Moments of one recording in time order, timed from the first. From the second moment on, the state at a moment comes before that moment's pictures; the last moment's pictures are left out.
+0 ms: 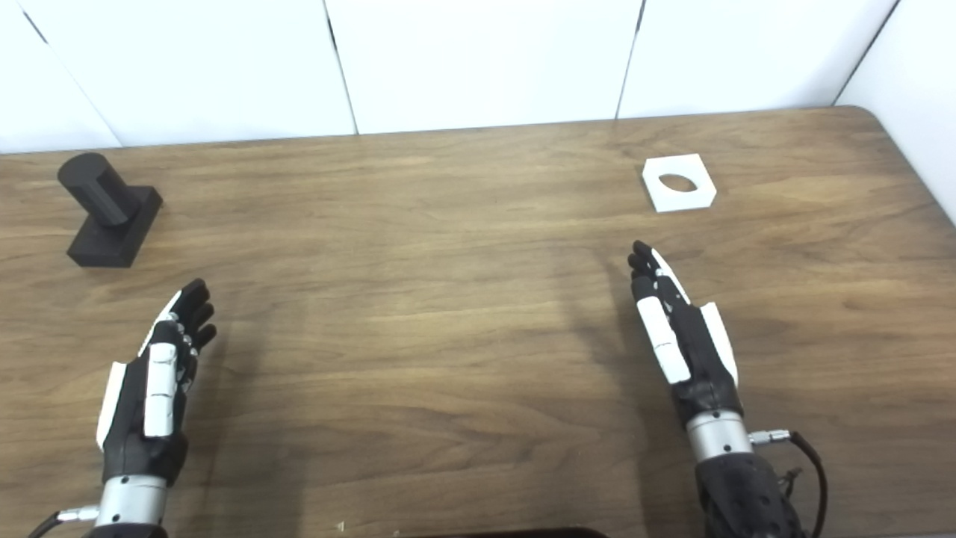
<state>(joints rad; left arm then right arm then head) 0.29 0.13 0.01 -0.37 -0.04 0.07 0.03 0.28 -0.14 -0.02 -0.41 -0.10 0.17 -0.03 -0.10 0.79</state>
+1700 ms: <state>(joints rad) 0.28 0.11 -0.14 -0.25 0.10 -0.09 0.13 0.27 -0.15 -0.10 -0.32 -0.05 0.07 0.00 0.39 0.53</state>
